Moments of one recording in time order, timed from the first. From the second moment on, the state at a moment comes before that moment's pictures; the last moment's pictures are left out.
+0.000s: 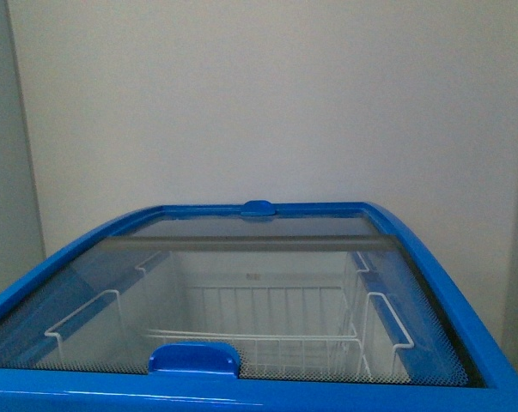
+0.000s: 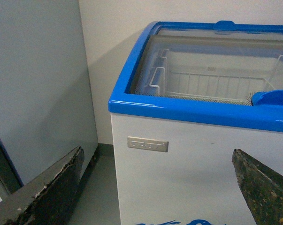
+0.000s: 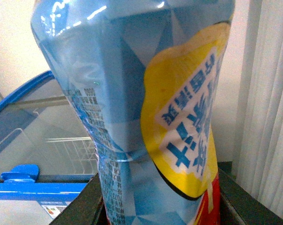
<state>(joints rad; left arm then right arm) 0.00 0.00 0.01 0.00 0.00 0.00 -0.01 0.39 0.57 -0.17 0.01 0.19</state>
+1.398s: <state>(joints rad) -0.16 1.61 1.03 -0.04 0.70 0.99 -0.01 0.39 0.57 -0.17 0.01 0.19</state>
